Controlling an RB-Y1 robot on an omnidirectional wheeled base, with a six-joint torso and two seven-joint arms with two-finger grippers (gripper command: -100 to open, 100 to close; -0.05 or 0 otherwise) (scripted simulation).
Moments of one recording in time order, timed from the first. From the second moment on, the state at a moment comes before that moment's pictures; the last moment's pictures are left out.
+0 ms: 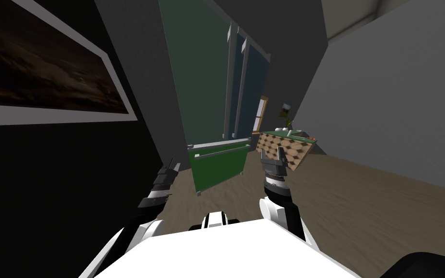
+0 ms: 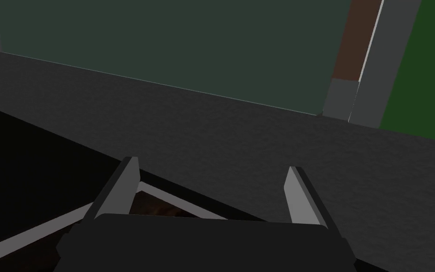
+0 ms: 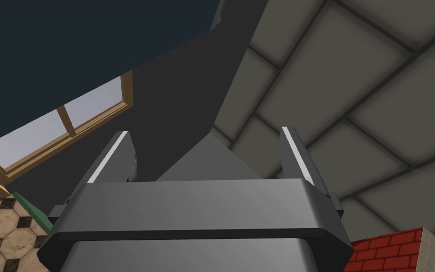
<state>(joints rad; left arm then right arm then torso) 0.46 0.17 -0.03 -2.09 0.07 -0.44 0.03 0.46 0.01 -0.07 -2.30 -0.09 -0.61 -0.09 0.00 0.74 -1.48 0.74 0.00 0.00</state>
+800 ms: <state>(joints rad) 0.42 0.17 0.00 -1.90 0.08 -0.51 0.04 0.46 0.01 -0.07 -2.30 -0.09 -0.61 -0.09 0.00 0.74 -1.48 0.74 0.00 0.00</state>
